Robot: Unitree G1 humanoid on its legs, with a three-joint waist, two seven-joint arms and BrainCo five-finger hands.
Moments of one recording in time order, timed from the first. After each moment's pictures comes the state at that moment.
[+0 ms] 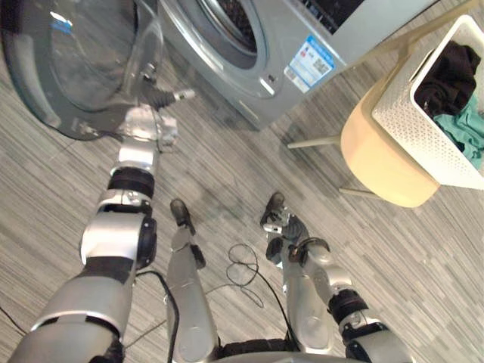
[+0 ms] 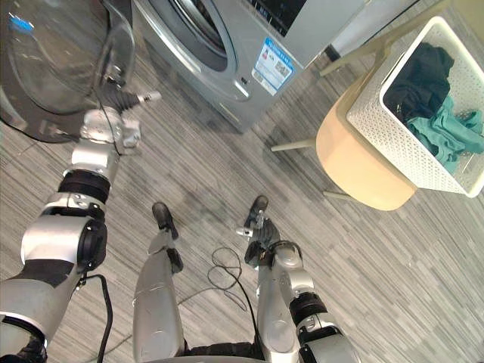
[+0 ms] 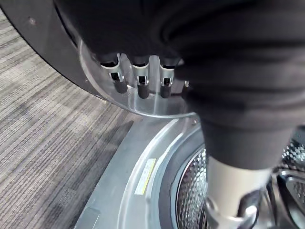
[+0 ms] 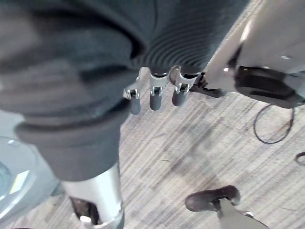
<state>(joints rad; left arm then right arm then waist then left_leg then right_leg) -1.14 0.44 0.10 0.98 -0.01 0.04 0.14 -0.32 -0.02 0.12 0.60 0.31 0.01 0.05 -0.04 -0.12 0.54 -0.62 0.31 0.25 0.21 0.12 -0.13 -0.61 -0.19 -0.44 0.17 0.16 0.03</state>
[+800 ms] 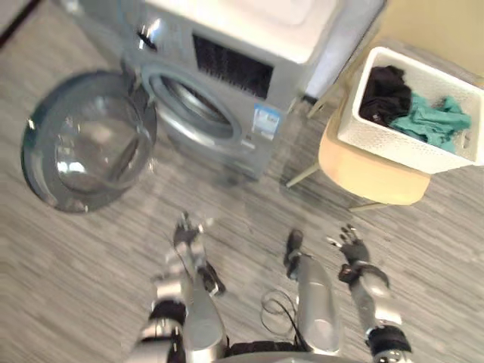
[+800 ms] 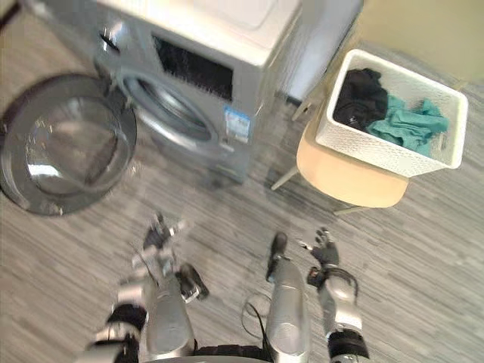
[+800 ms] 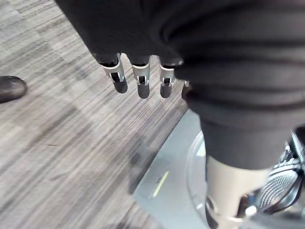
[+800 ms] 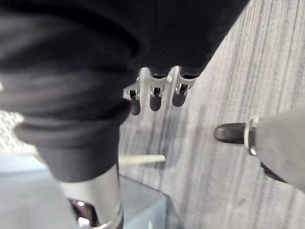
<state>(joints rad) -0.13 0.03 0.10 0.65 -0.19 -0.03 0.15 -0.06 -0.13 -0.27 0.47 0.26 0.01 -0.06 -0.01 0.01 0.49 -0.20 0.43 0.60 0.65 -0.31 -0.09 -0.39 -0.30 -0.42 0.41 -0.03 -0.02</state>
